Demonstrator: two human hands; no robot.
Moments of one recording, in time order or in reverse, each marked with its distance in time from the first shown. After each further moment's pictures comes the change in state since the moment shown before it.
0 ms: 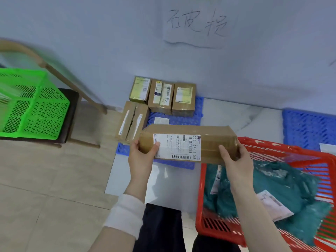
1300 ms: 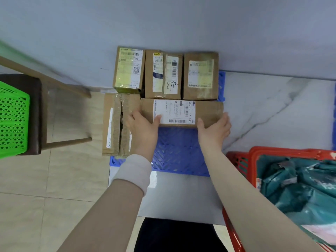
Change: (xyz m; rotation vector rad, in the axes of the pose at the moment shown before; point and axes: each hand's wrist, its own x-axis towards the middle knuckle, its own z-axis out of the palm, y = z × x) left_hand 0.217 -0.039 0.087 0.532 -0.071 0.061; right_hand 0.148 0.051 0.225 -0.280 0.068 0.207
